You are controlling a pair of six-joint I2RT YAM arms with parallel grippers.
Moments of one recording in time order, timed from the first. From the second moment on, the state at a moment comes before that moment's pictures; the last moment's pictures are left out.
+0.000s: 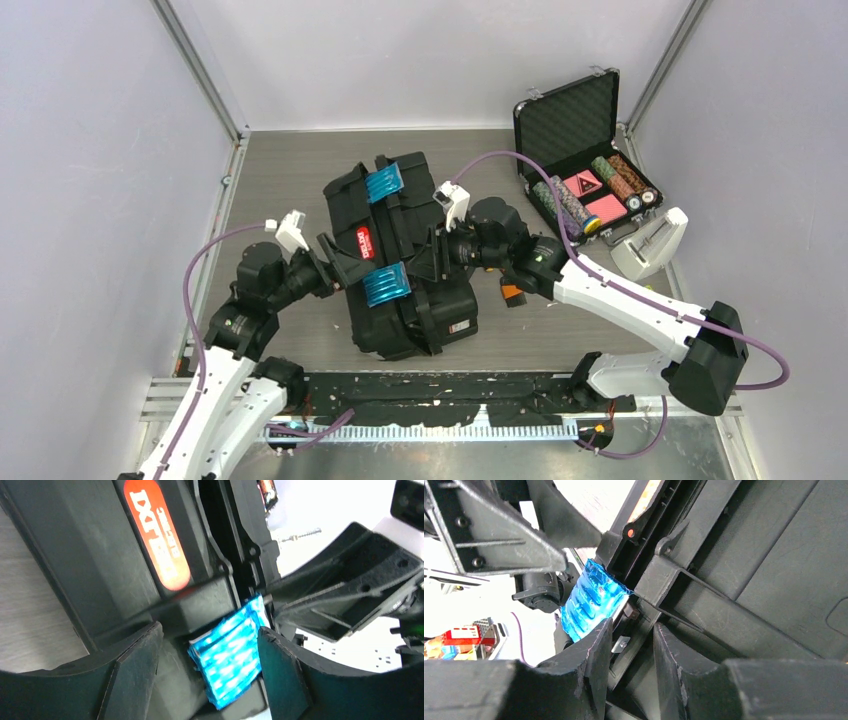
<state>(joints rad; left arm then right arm) -0.32 0.61 0.65 -0.43 0.41 -0.83 0.87 1.25 1.03 -0.20 -0.30 0.50</state>
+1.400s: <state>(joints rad) -0.36 0.59 0.62 -0.19 0.62 -1.20 0.79 1.23 0.90 0.01 -0.41 0.64</state>
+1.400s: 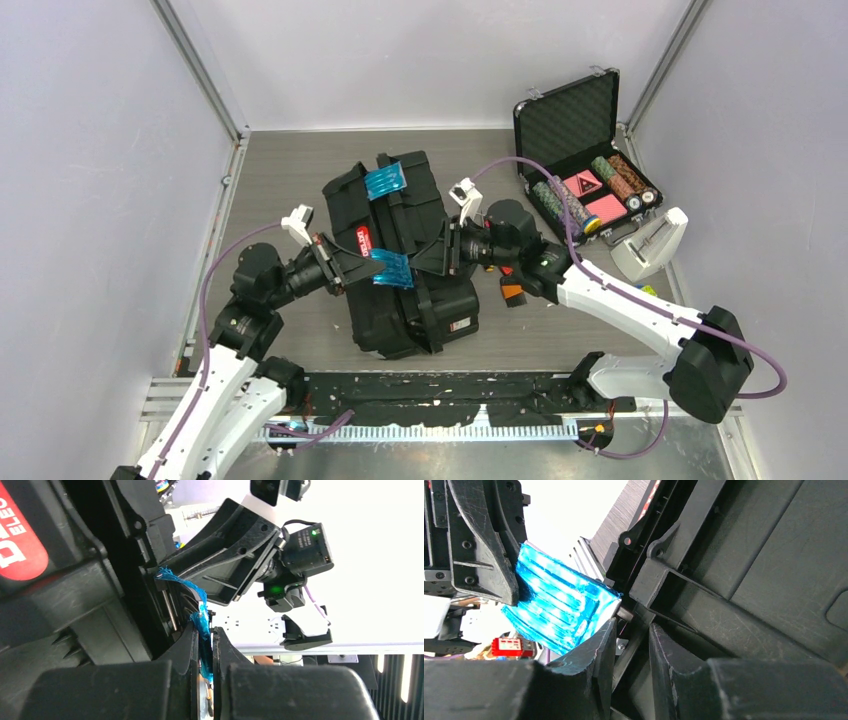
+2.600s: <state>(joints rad) -0.60 0.95 0.87 -0.35 0.39 -0.80 0.66 0.99 0.77 0.06 -0.28 0.55</state>
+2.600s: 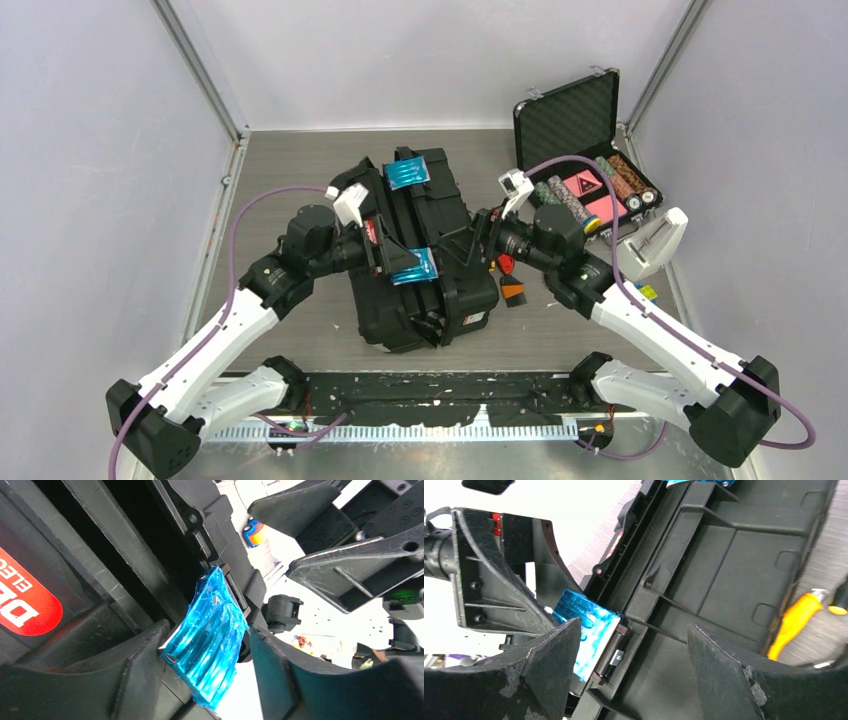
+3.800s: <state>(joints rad) -0.60 0.95 1.12 -0.76 -0.07 -0.54 0.80 1.58 1.46 -0.50 0.12 0.21</state>
